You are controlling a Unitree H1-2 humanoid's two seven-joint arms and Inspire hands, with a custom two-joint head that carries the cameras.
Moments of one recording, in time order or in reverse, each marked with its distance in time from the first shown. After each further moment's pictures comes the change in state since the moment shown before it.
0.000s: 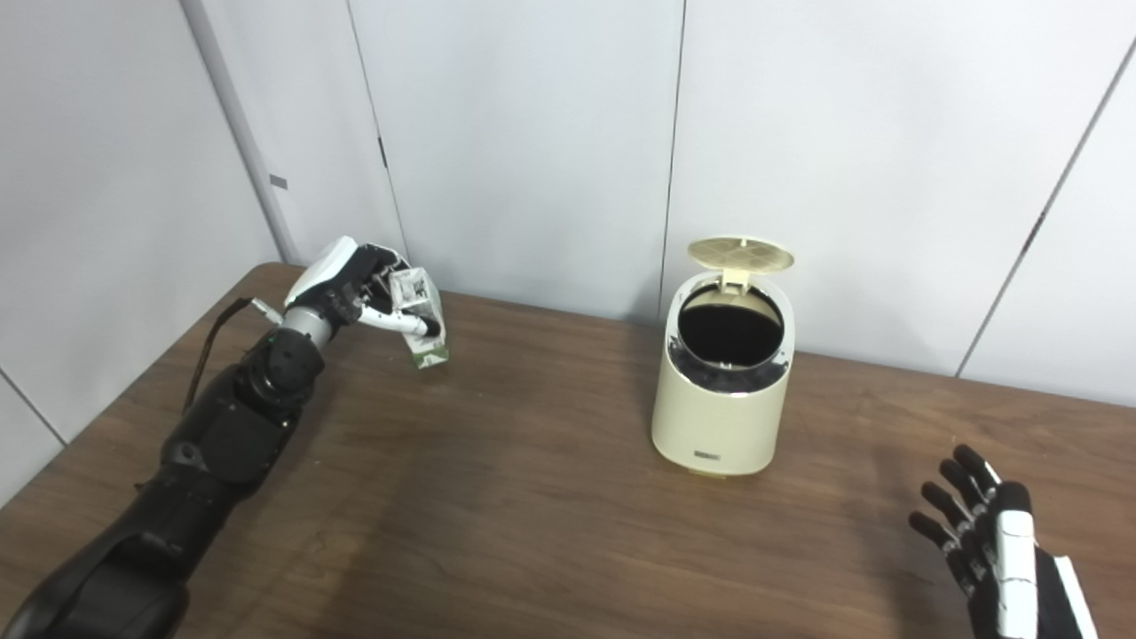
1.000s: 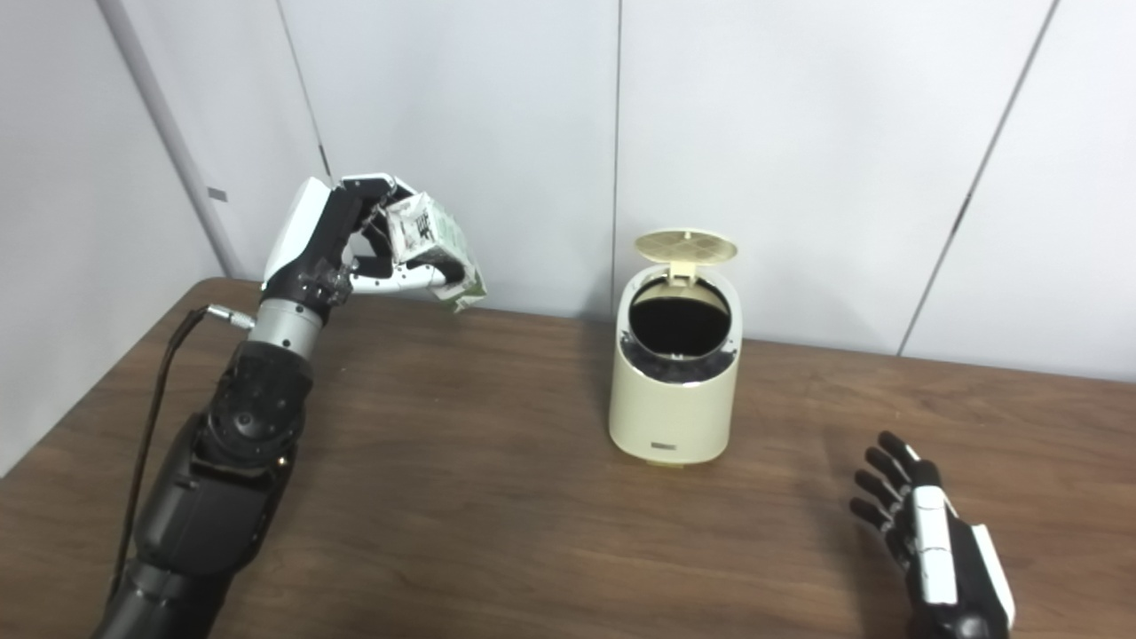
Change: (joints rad) left arm 0.095 -0.170 0.016 -0.658 0.065 0.113 -0.006; right arm -0.008 0.008 0.025 0.086 -0.075 -0.054 -0.010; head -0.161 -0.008
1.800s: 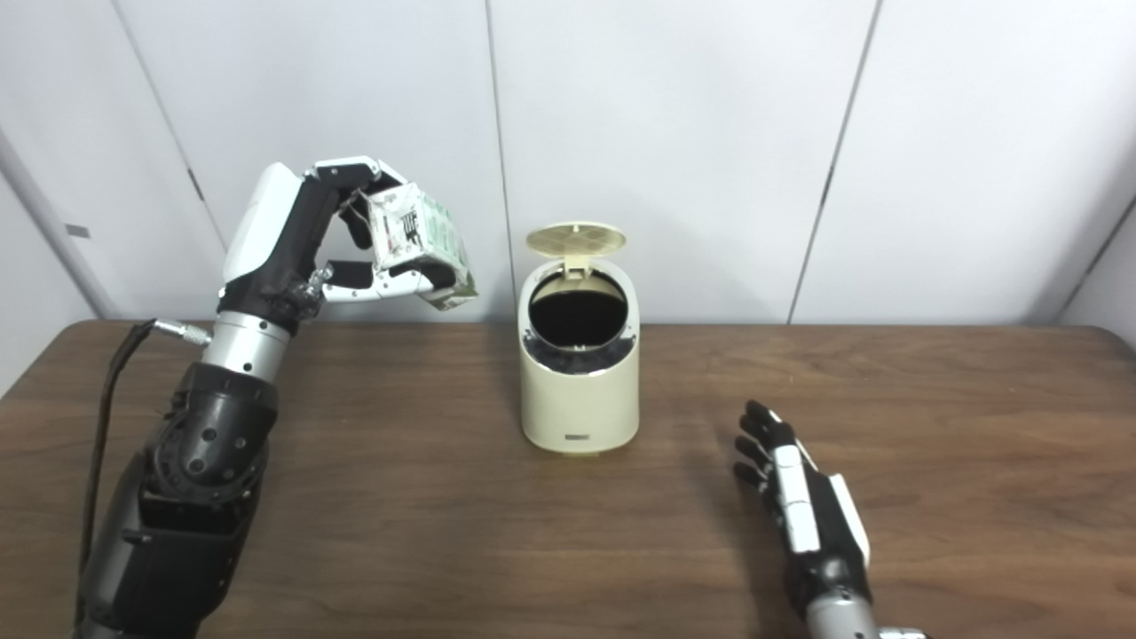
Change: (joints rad) left arm -0.062 -0.102 -0.094 -0.036 0.063 -0.087 -0.062; right arm 0.006 0.066 0.054 0.004 -0.038 -0.022 -0.026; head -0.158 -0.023
